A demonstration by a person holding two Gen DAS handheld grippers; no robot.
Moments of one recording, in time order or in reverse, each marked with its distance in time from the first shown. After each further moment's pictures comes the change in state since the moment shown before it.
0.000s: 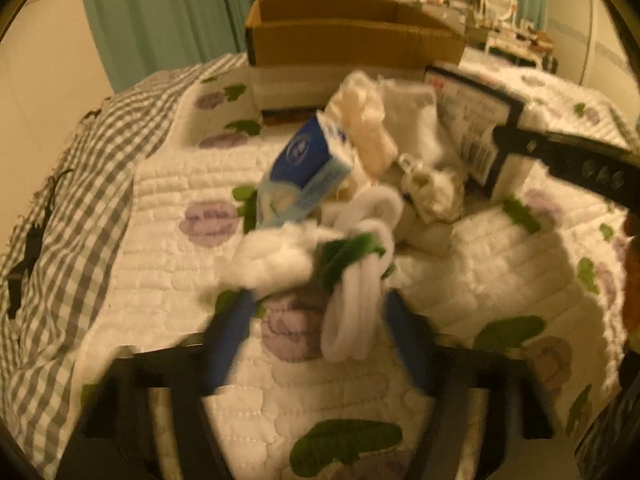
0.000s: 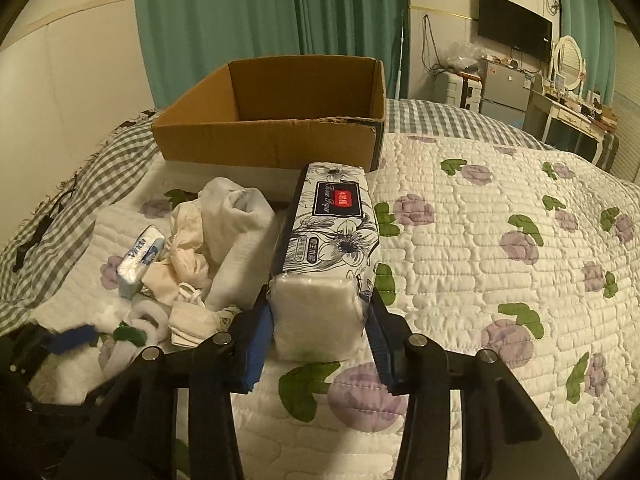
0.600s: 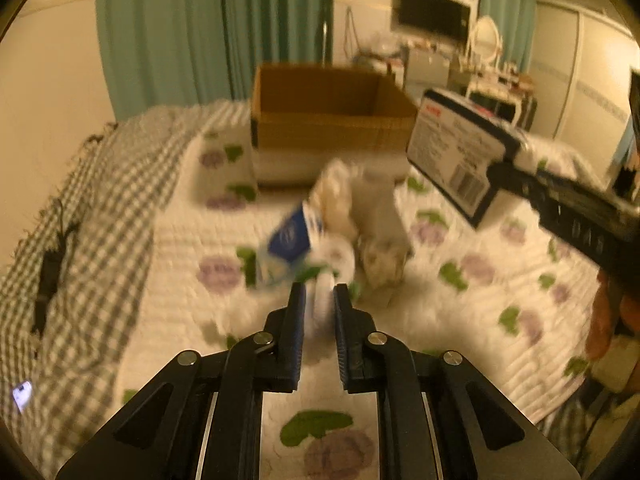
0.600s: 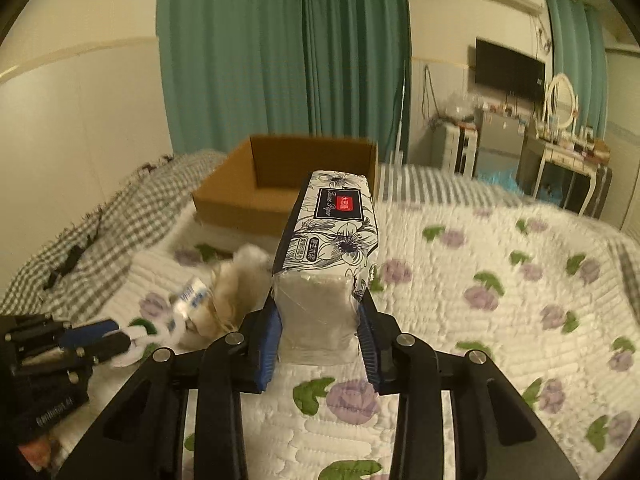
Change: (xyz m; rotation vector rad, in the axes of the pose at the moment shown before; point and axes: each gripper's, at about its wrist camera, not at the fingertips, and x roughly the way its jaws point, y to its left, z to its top) left arm -0.065 0.013 0.031 -0.047 -0.131 -0.102; right arm -0.088 0.006 0.016 -0.031 -0.202 0.001
